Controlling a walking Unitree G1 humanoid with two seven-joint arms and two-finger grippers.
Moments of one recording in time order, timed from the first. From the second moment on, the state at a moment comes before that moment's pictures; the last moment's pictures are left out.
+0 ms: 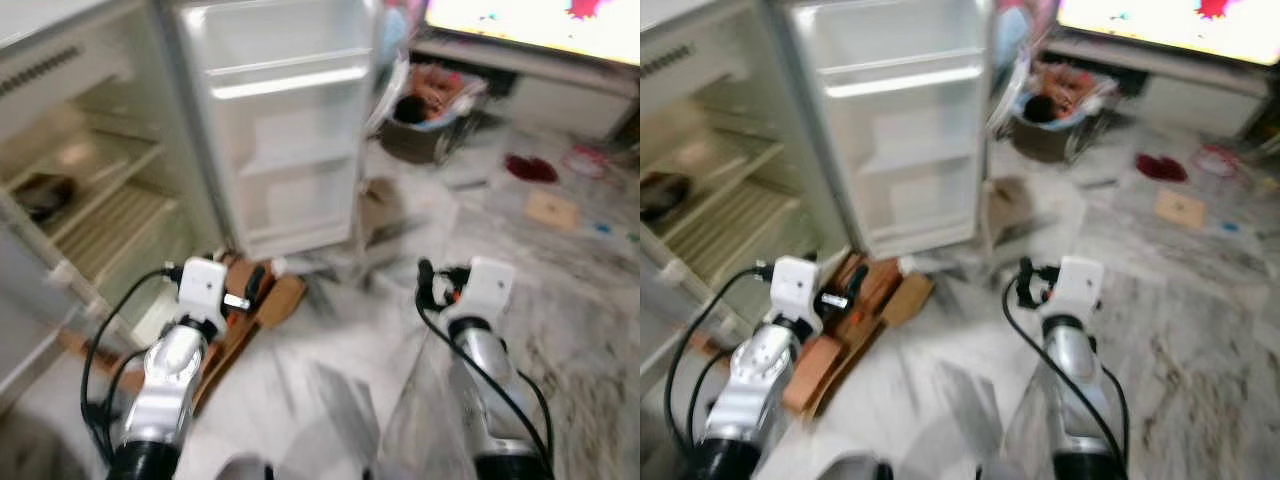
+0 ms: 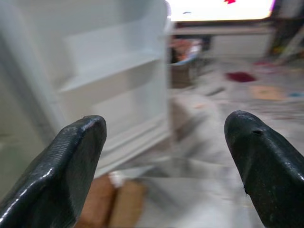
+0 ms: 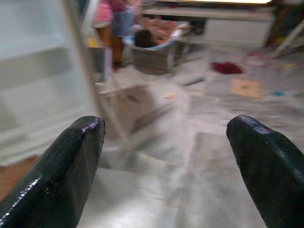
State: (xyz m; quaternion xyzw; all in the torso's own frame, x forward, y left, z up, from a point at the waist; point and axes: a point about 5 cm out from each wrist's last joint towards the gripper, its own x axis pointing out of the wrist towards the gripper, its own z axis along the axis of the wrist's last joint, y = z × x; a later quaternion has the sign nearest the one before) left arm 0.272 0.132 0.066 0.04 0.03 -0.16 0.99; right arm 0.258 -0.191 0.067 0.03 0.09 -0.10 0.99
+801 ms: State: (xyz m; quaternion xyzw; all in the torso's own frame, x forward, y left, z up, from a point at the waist) left arm 0.275 0.128 0.066 0.04 0.03 -0.15 0.99; right arm 0.259 -0.185 0.069 0.04 0.08 -0.08 0.99
